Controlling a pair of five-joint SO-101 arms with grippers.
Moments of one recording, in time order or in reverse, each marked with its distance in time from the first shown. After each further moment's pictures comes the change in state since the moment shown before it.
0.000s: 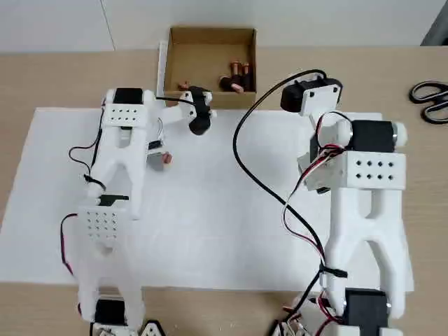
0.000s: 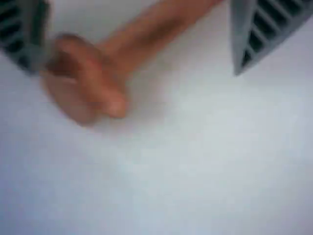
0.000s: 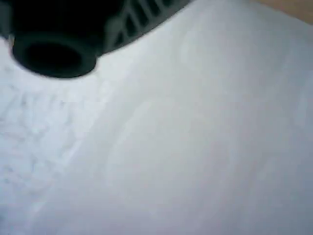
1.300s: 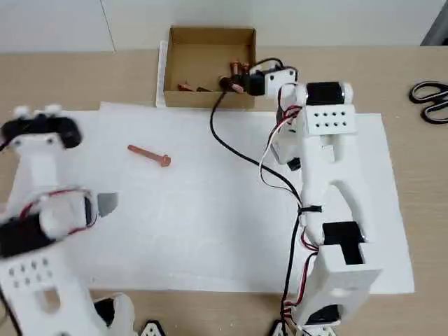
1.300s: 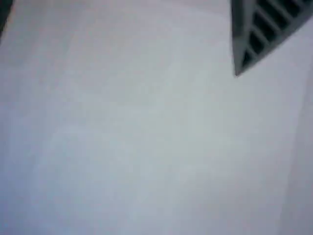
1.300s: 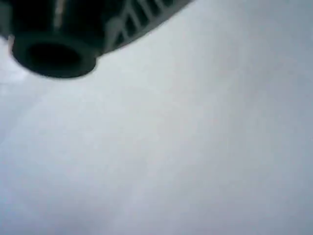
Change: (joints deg) left arm -19.5 -92.2 65.7 7.6 58.1; right arm -6.9 29.5 -22.8 -1.5 1.1
